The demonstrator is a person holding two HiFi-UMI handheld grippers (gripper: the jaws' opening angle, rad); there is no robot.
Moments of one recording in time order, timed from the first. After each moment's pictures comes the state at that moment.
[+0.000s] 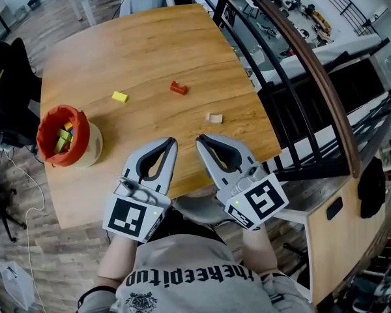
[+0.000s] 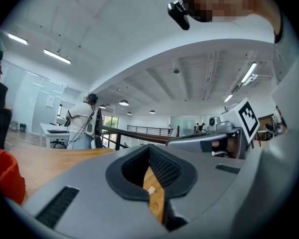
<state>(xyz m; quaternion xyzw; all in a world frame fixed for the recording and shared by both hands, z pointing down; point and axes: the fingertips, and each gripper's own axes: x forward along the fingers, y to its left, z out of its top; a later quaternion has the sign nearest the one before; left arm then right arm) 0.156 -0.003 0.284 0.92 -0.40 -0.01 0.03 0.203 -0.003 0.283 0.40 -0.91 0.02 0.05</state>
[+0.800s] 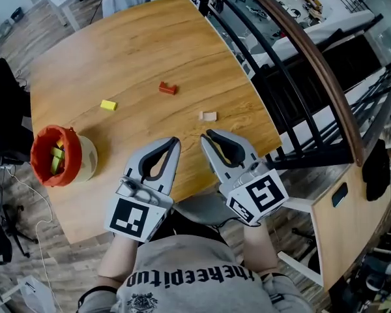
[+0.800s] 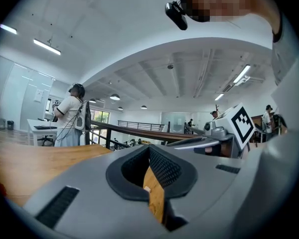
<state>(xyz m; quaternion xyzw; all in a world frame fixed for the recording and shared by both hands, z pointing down) 0.187 -0.028 0.293 0.94 -0.35 0.01 0.04 0.244 -0.033 0.309 0.47 -0.88 0.06 0.06</state>
